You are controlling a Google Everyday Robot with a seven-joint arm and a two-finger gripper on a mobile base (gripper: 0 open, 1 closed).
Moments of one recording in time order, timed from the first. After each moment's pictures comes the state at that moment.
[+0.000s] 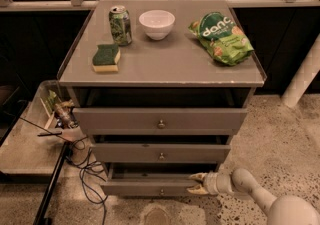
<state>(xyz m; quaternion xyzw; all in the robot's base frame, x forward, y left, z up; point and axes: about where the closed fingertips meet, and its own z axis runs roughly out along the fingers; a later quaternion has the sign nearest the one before) 0.571 -0.195 0.170 -0.55 0.70 0.22 0.40</state>
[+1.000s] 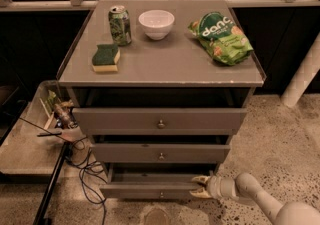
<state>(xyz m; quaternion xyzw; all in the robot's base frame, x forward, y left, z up) 0.555 -0.207 0.171 -0.54 0.71 0.22 0.41</state>
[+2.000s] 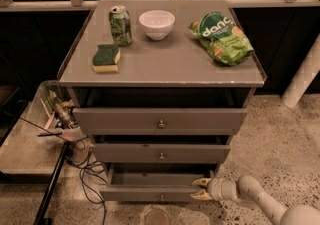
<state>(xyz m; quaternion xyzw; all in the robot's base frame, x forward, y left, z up) 0.547 -0.208 0.172 -0.53 0.71 0.22 0.41</state>
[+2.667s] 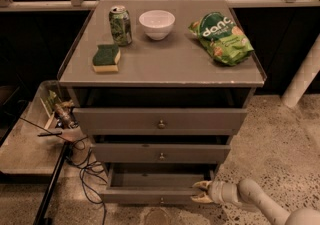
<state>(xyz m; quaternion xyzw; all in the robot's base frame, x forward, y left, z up) 0.536 -0.208 0.171 -0.53 0.71 0.22 0.41</state>
